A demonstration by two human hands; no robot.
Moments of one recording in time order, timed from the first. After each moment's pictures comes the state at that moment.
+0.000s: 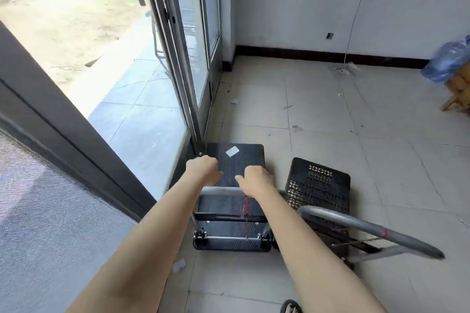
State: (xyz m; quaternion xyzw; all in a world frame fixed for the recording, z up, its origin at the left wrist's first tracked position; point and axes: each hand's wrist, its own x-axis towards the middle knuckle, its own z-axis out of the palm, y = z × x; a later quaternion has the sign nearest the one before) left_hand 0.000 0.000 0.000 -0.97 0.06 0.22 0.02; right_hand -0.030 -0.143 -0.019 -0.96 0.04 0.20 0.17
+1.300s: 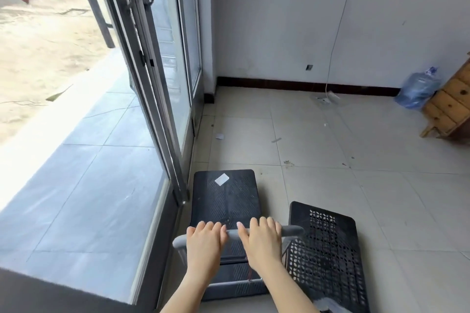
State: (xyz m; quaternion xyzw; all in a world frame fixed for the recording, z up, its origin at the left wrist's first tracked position) left_hand 0.111 0.012 -0.118 -0.98 0.13 -0.13 -0.08; right_hand 0.097 -0.125 -0.104 -0.99 0.10 -0.06 0.03
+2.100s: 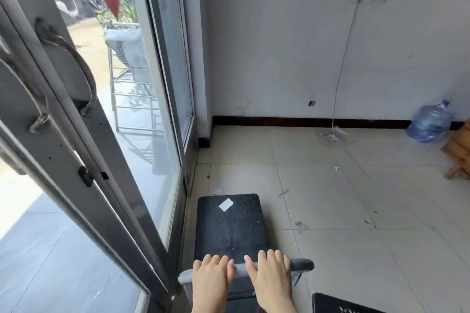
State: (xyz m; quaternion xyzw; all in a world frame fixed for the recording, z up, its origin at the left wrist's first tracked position) left_hand 0.462 -0.040 -0.131 -0.98 0.13 -0.14 -0.08; right_hand 0.436 -0.177 -0.117 -0.98 0.13 -0.13 0.01
